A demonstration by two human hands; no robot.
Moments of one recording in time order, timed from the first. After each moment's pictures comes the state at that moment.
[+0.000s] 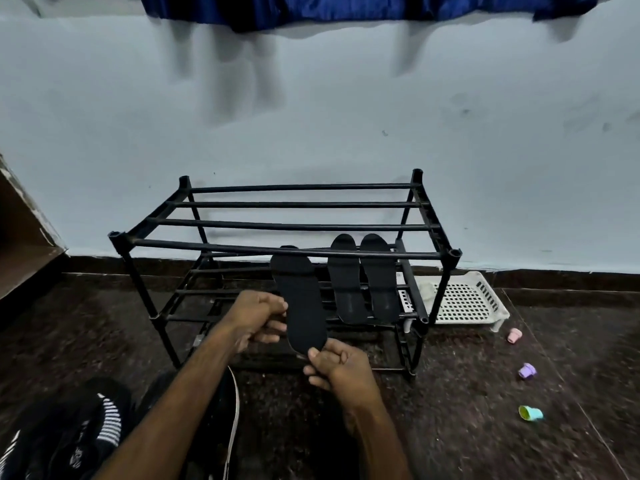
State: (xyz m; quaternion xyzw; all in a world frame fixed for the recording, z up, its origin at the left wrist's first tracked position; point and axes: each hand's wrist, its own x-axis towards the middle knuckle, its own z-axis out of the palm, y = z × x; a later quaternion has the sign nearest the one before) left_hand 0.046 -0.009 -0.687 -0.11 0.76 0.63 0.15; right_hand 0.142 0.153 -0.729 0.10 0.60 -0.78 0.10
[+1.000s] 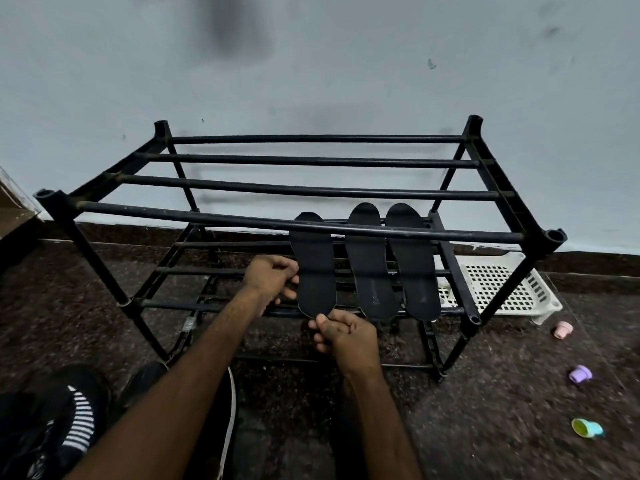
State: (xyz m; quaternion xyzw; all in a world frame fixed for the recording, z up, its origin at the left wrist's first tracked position) left_hand -0.066 -0.006 -0.772 -0.09 0.80 0.58 0.09; right_hand 0.037 0.133 -0.807 0.19 0.58 -0.79 0.04
